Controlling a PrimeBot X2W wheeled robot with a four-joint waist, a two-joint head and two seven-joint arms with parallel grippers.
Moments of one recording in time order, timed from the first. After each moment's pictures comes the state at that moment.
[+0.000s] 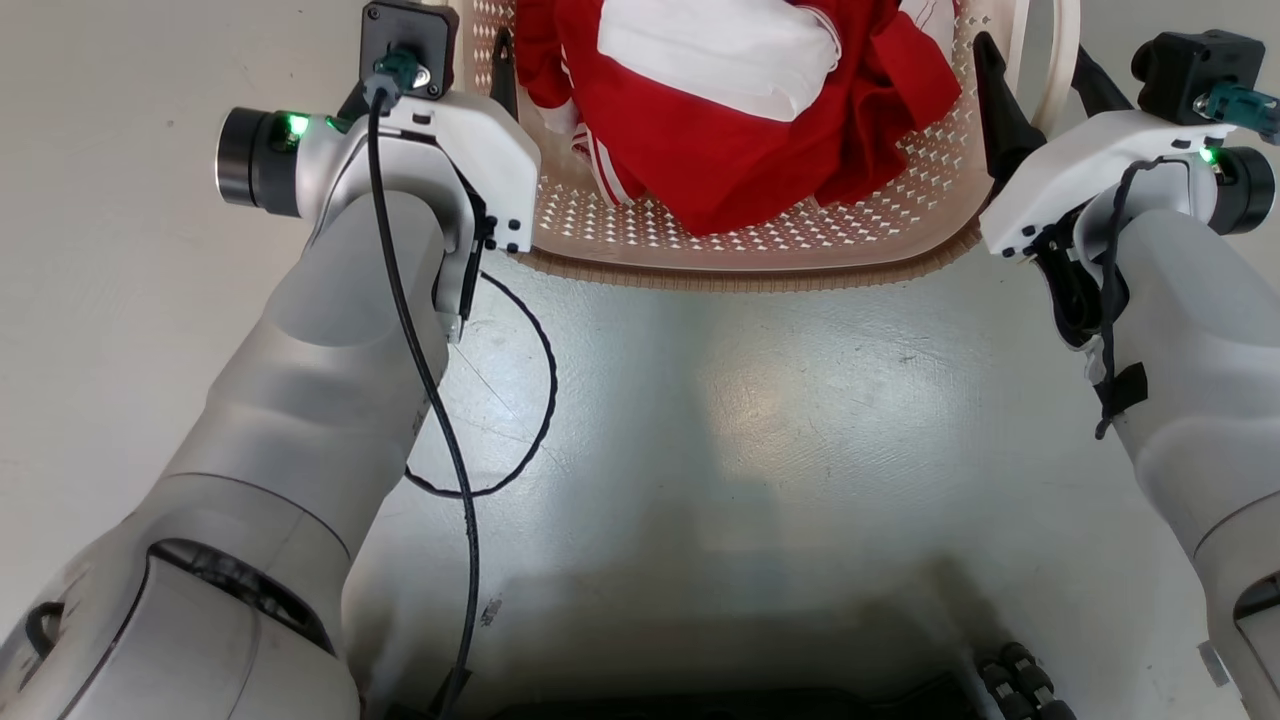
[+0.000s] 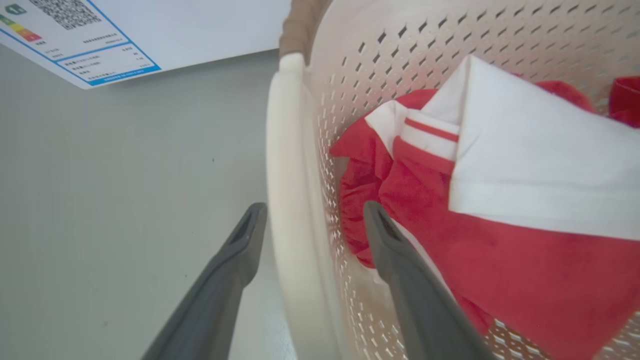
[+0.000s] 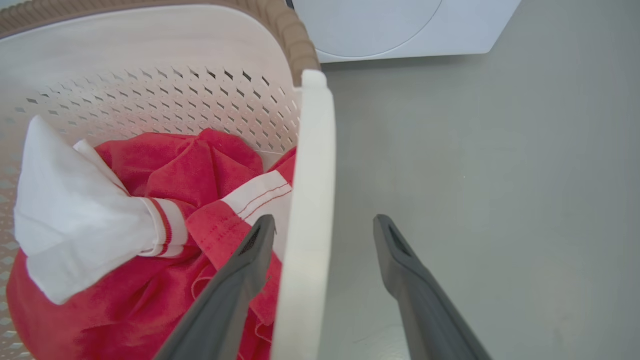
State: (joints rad) left arm -1.21 0.03 -0.77 1.18 -0.64 0.19 -0.24; right arm -1.11 -0.18 0.39 1.16 0.54 0.12 -0.25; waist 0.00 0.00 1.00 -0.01
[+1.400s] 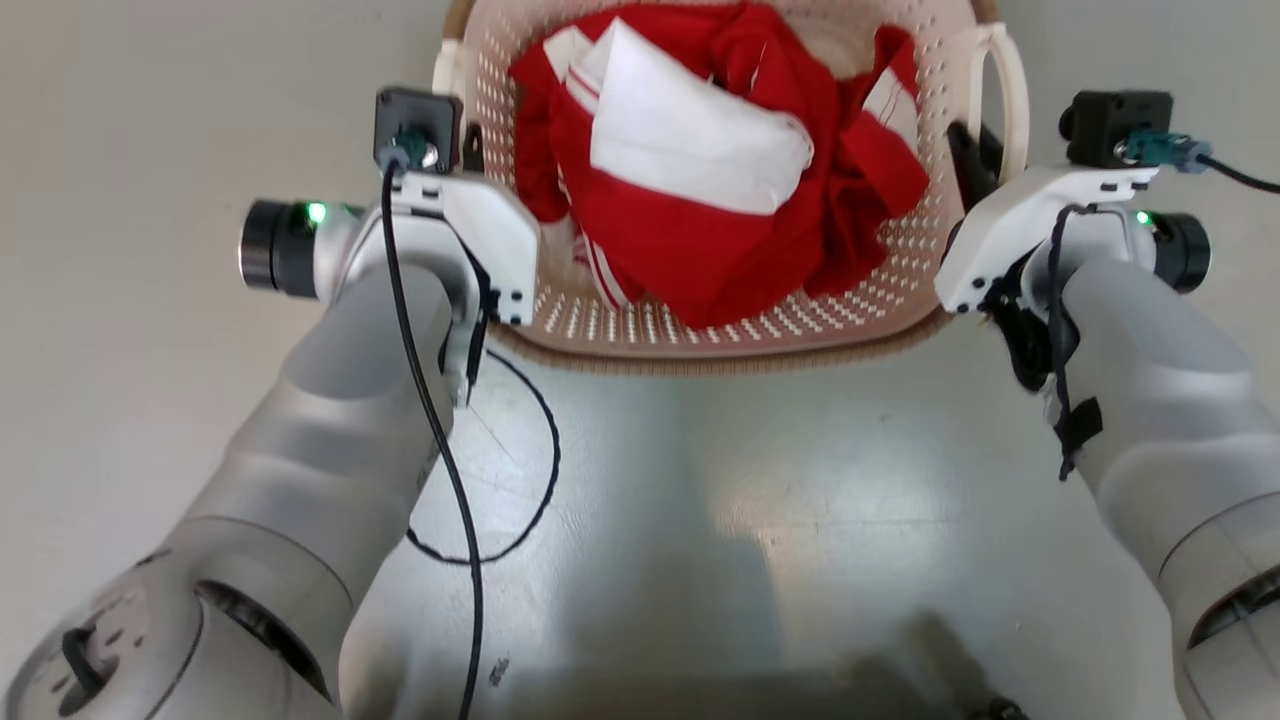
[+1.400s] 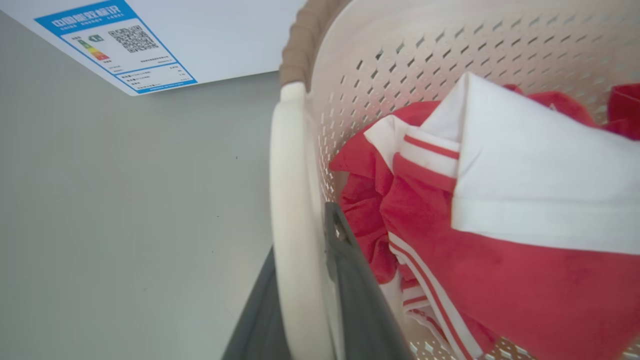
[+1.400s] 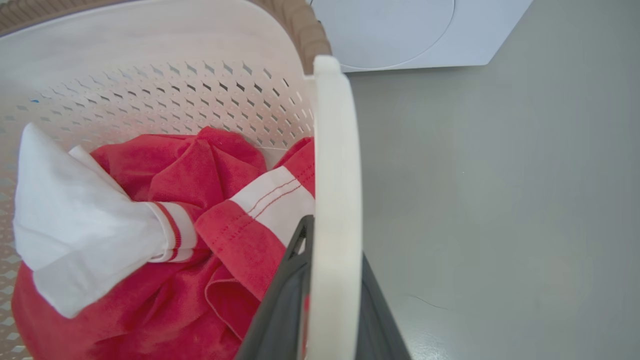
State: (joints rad) left arm -1.15 0.04 -0.98 1.20 -0.87 0.20 -0.21; right arm -1.12 -0.14 0.63 1.27 0.77 0.12 -0.18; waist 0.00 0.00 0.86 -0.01
